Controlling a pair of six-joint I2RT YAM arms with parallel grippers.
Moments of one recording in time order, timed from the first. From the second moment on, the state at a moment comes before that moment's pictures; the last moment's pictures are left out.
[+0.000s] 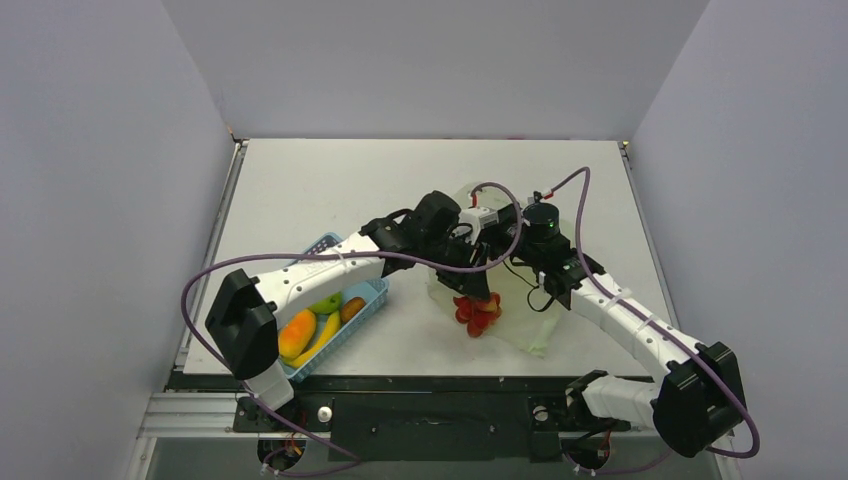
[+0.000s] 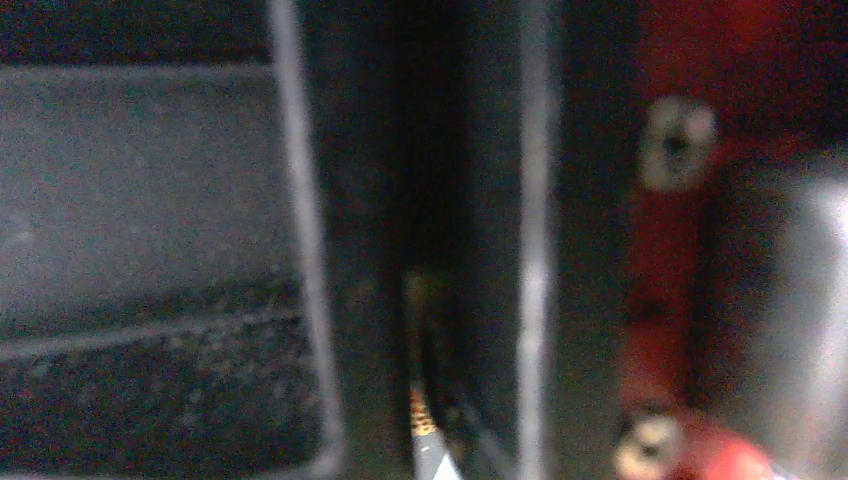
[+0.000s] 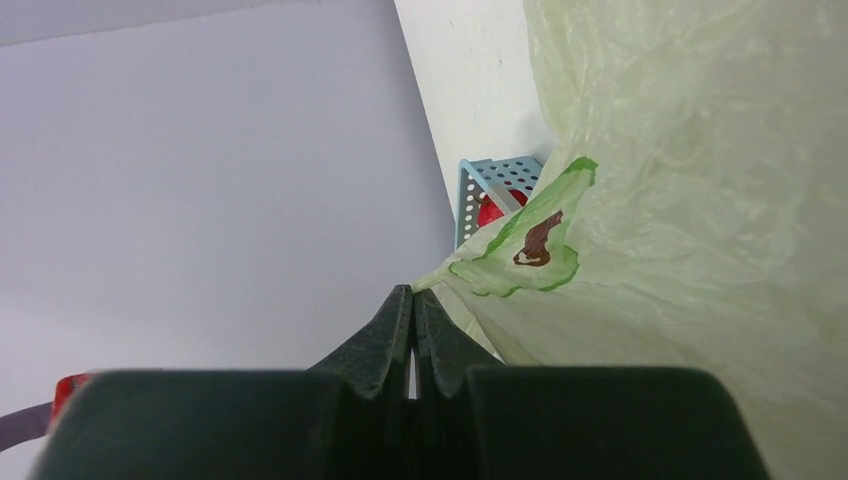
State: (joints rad) left arm -0.92 1.68 1.42 -0.49 0.53 -0.45; right arm 0.51 1.18 0.81 0.00 -0.20 1.48
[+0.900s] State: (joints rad) left arm -1.01 1.69 1.49 -0.55 0.40 -0.26; right arm 0.37 1.43 1.12 -0.01 -0.24 1.43
